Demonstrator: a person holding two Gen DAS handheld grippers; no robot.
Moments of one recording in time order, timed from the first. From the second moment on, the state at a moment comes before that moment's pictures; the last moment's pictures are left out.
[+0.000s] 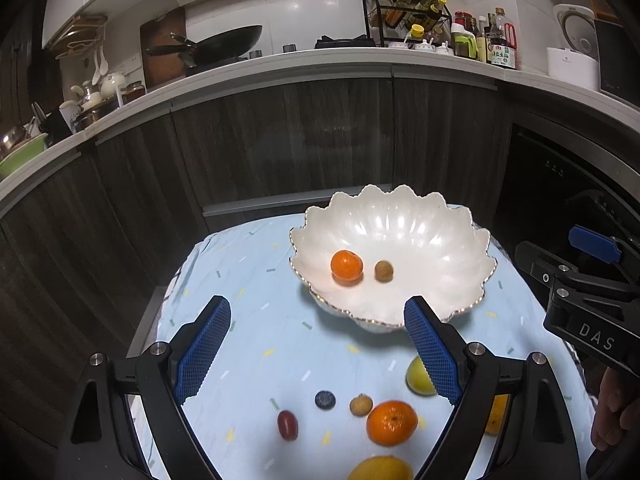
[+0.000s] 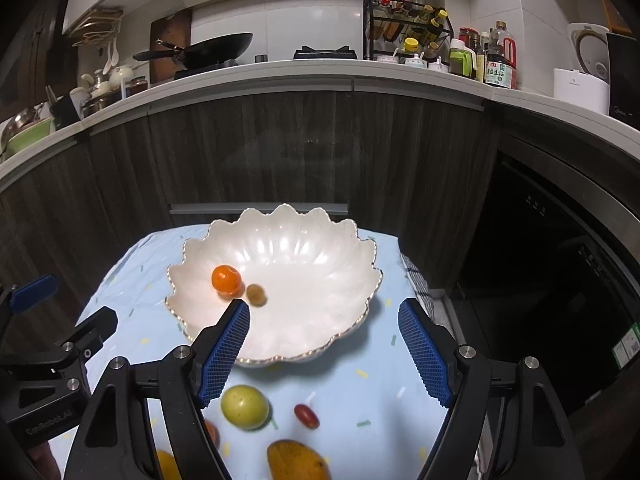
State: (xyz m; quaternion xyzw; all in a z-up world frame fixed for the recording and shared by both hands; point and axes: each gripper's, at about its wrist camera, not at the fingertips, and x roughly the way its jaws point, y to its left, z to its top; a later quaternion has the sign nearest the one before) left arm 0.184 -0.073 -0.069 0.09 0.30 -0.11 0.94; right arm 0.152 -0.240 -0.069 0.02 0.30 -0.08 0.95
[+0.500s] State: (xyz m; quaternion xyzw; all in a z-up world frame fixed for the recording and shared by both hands) left arm 0.150 -0.067 -0.090 0.10 0.31 -0.11 0.94; right arm 0.119 -0.234 -0.097 0.02 0.33 -0.07 0.94
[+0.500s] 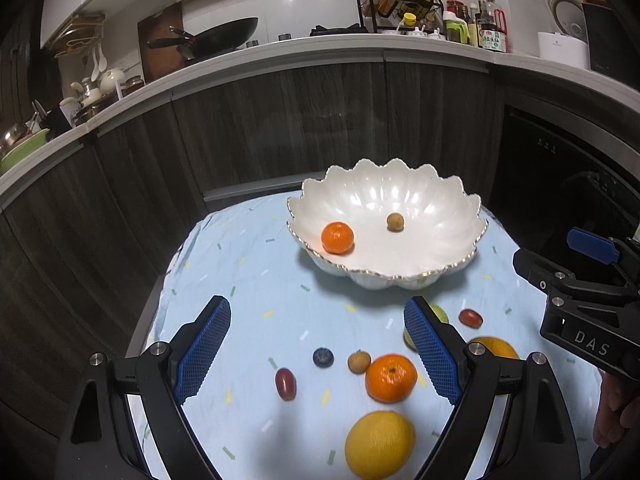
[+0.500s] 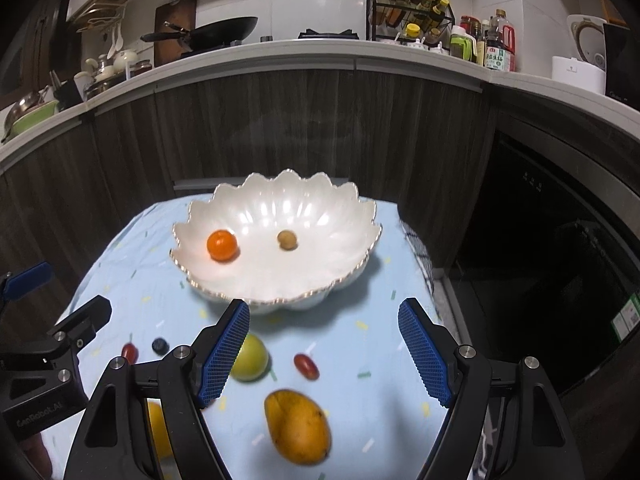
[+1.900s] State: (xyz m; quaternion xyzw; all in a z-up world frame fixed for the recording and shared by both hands) left arm 0.113 -0.068 -0.158 0.11 0.36 -0.17 0.91; right arm 0.087 -0.225 -0.159 -0.01 0.38 -0.06 0.92
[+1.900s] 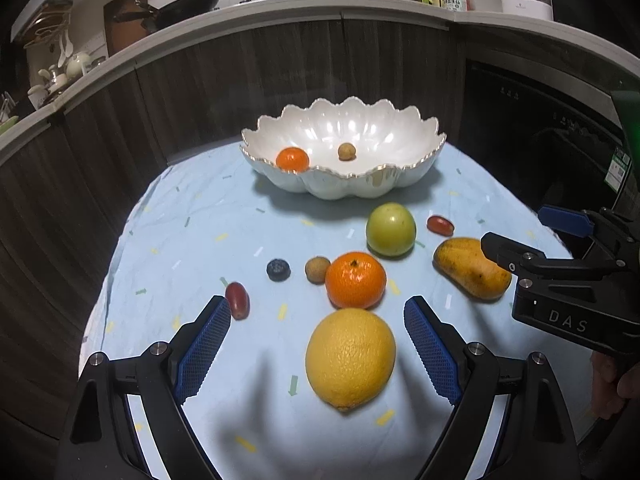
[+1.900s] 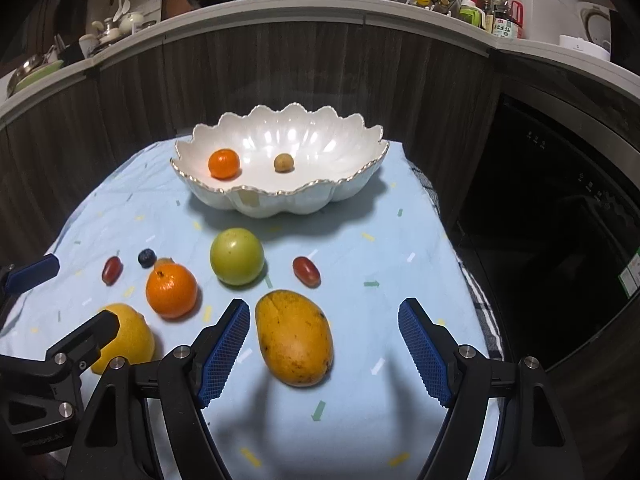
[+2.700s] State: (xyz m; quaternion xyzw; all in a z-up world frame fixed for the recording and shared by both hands) left arm 0.116 -0.075 -0.200 0.12 0.41 -0.19 0.88; right arm 0.098 -0.221 -0.190 -0.01 0.42 -0.04 0.91
